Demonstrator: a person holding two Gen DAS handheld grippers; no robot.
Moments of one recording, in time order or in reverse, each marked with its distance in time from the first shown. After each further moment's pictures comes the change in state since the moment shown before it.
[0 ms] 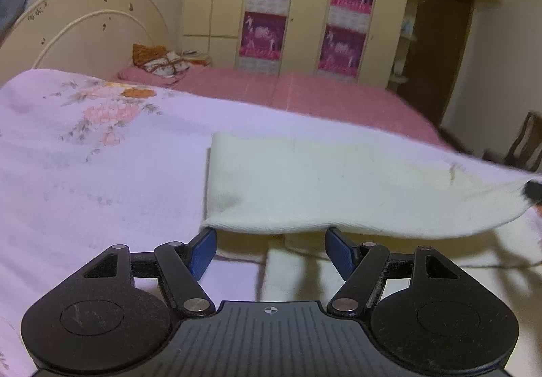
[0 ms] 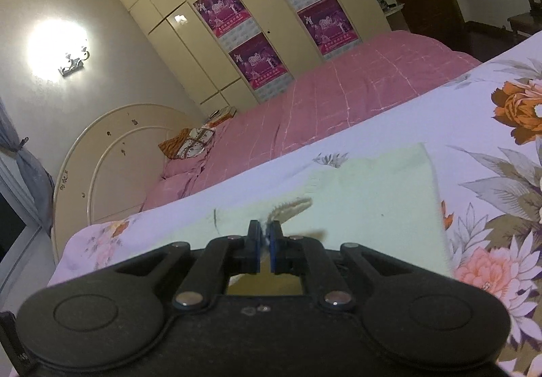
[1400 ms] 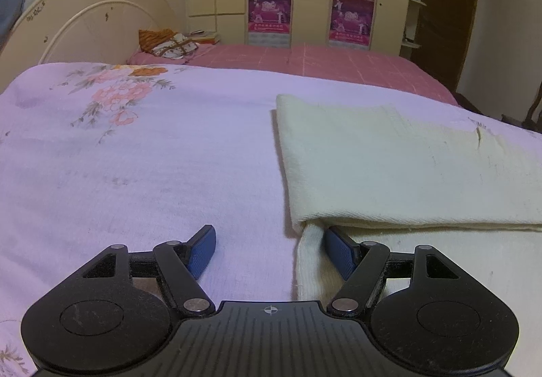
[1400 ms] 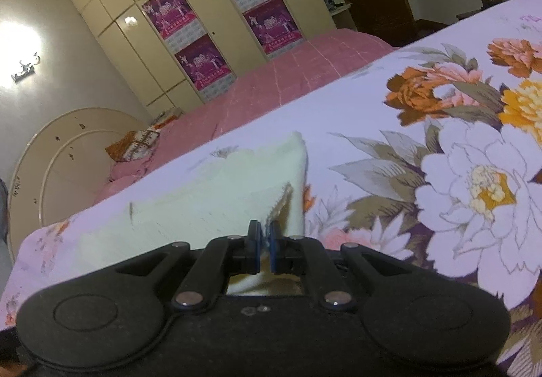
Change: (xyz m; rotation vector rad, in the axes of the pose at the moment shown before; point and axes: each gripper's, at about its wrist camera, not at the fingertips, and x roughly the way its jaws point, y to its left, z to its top) left arm 0.019 0.006 -0.007 0.055 0.087 0.050; right arm -0.028 -0.078 -0.015 0.034 0.005 -0.199
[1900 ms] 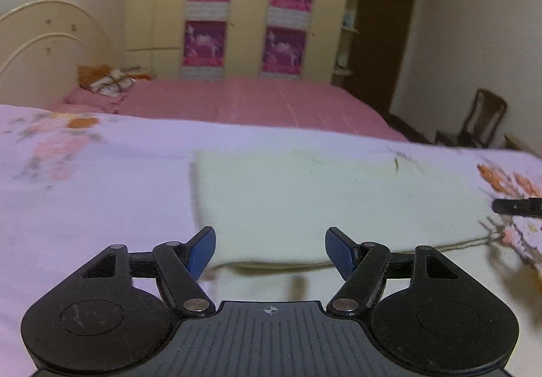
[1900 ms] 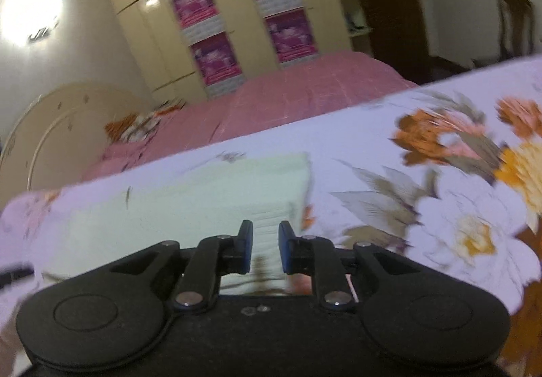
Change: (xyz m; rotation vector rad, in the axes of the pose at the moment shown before) left arm -0.017 -0.025 0.015 0.076 -0.104 -0.248; right arm -0.004 0.037 0.002 -0.250 -0.012 -0.020
